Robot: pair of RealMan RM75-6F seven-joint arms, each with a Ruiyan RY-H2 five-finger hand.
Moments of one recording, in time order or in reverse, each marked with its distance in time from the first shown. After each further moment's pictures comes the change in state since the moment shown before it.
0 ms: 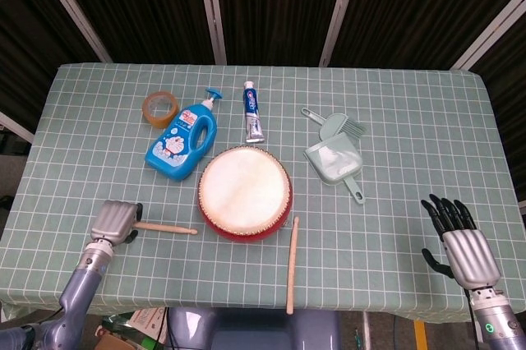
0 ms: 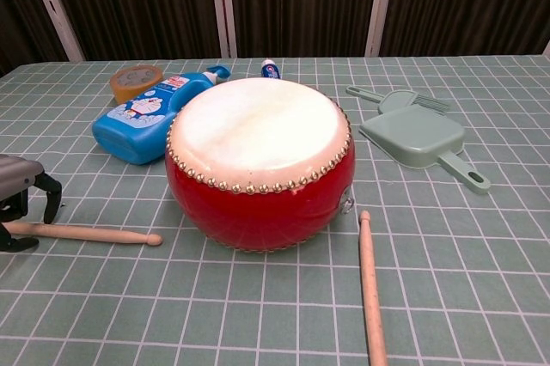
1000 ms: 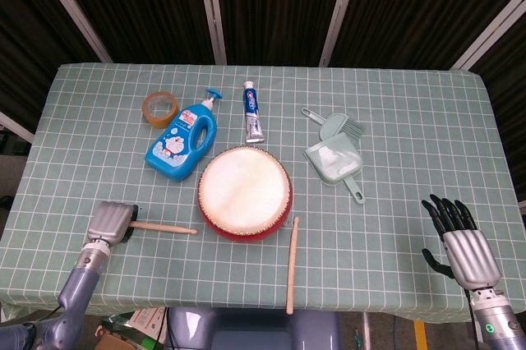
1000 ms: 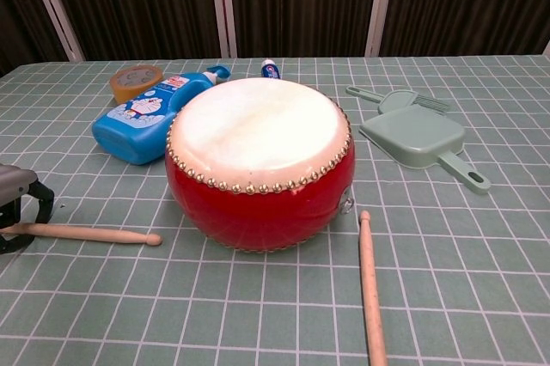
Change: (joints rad) left arm -0.023 -0.012 0.039 0.055 -0.068 -0.009 0.004; right arm -0.003 0.000 0.001 -0.003 0.002 0.002 -0.002
